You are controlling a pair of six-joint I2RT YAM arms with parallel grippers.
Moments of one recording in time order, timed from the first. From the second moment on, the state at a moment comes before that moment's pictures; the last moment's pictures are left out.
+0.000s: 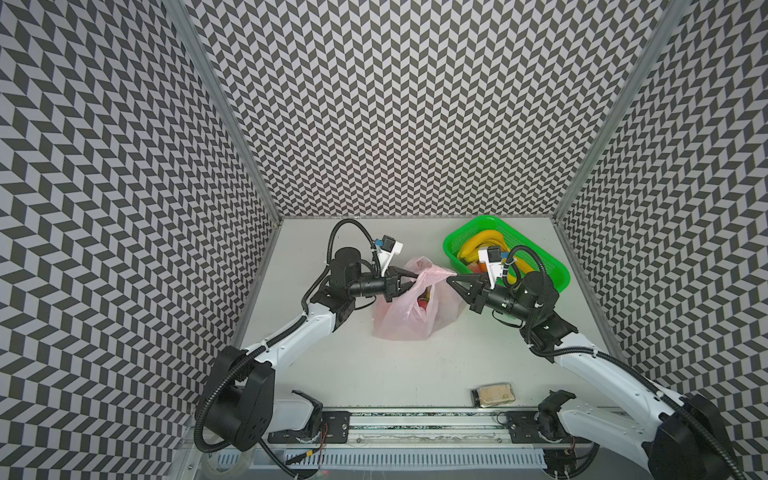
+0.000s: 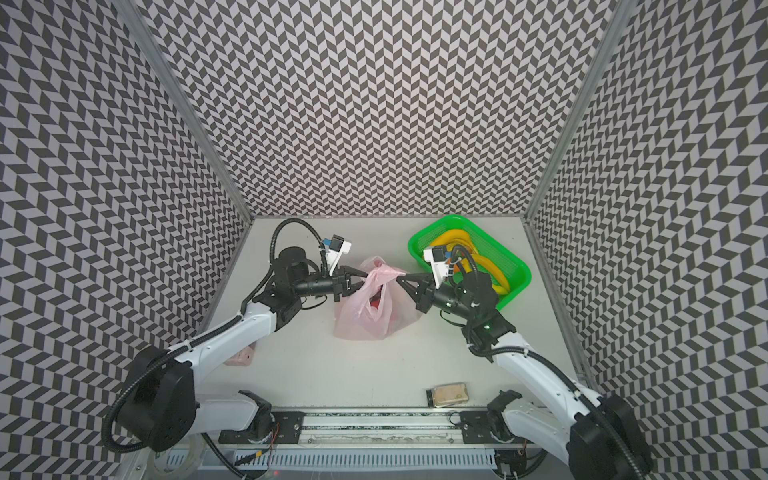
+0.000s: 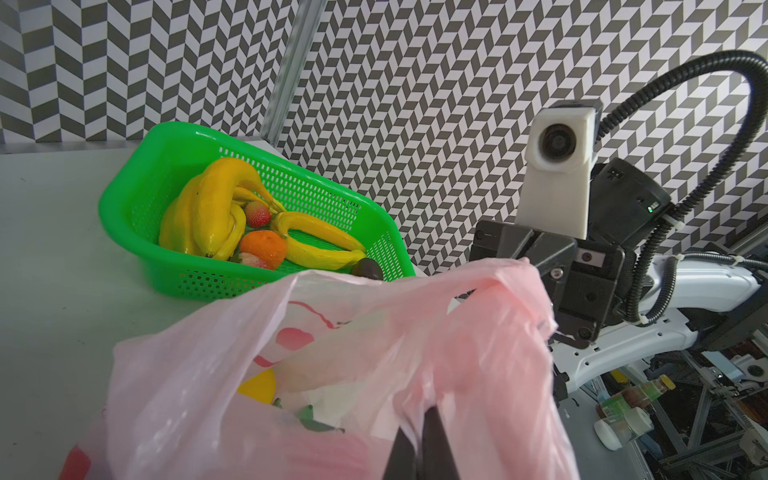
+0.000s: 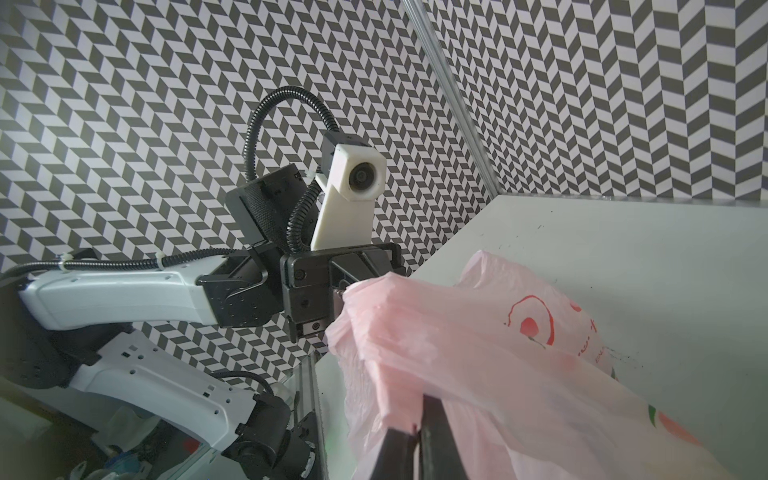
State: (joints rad) left arm -0.45 1.34 0.82 0.35 0.94 -0.44; right arm 0.49 1.05 0.61 0.43 -0.61 0.55
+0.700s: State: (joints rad) left arm -0.39 1.30 0.82 0.23 0.89 -0.36; right arm 0.49 0.88 0.51 0.23 -0.39 0.51
